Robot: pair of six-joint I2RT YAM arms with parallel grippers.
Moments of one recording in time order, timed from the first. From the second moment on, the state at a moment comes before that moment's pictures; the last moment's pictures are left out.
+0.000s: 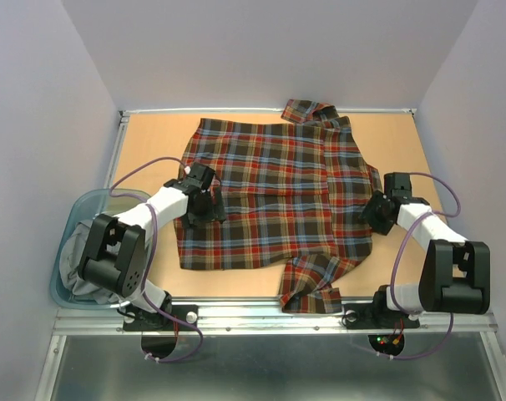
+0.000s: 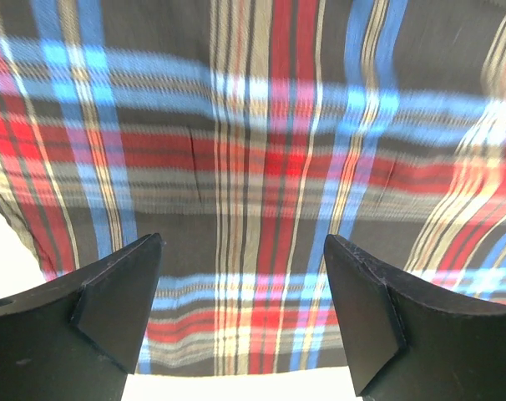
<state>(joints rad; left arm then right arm) -0.40 1.52 0.92 -0.61 -0.08 -0.55 -0.08 1.34 0.70 -0.46 0.03 0.55</state>
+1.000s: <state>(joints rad) -0.26 1.72 1.04 -0.44 -0.01 -0.53 -0.10 1.73 1.03 -0.35 0.08 0.61</state>
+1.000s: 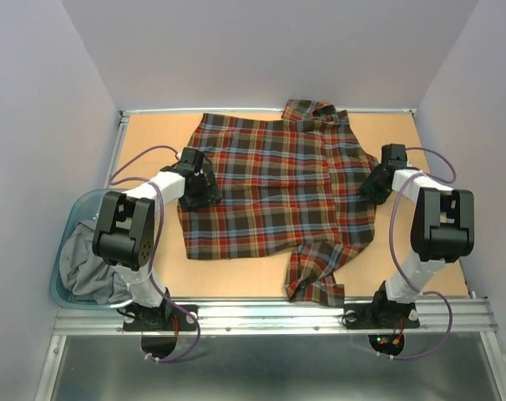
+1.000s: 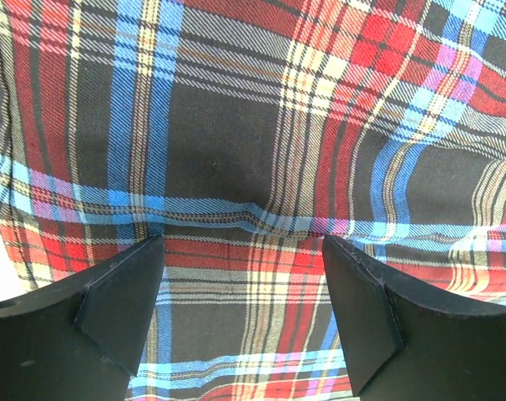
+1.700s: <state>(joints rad) -0.25 1.36 0.82 -0.65 -0.07 -0.58 -0.12 1.29 0.91 -0.48 0.05 0.56</state>
